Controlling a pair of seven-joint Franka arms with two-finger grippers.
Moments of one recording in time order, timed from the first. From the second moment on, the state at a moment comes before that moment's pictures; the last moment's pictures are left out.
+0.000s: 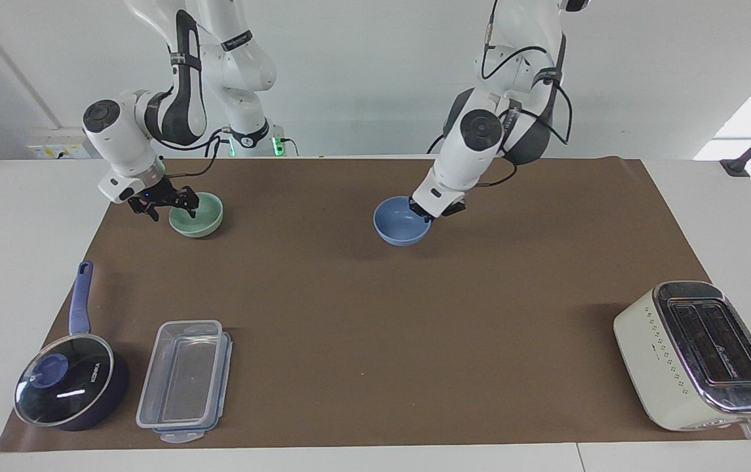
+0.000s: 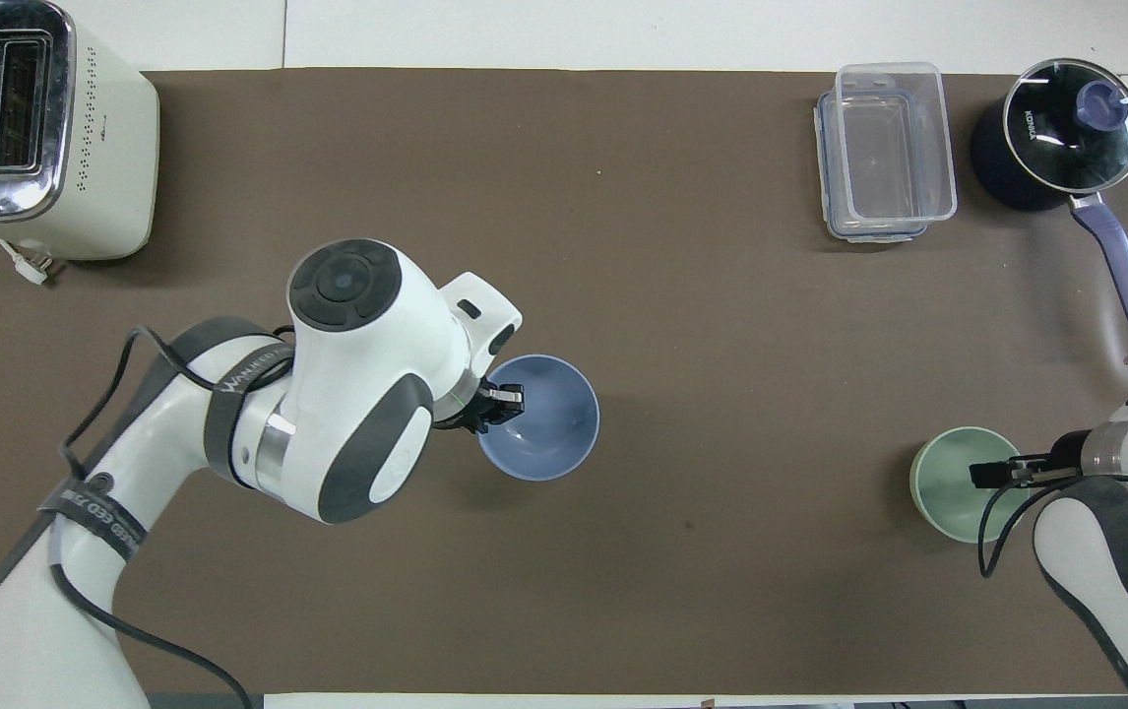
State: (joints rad) left arm -0.55 0.16 -0.08 -1.93 -0.22 1.96 -0.50; right arm -0.27 -0.19 -0.02 -2.57 -0.02 2.30 -0.35
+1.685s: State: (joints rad) left arm -0.11 0.02 -0.05 -1.85 -0.17 1.73 -0.15; right arm 0.14 -0.23 0.00 -2.27 0.11 2.11 -0.03
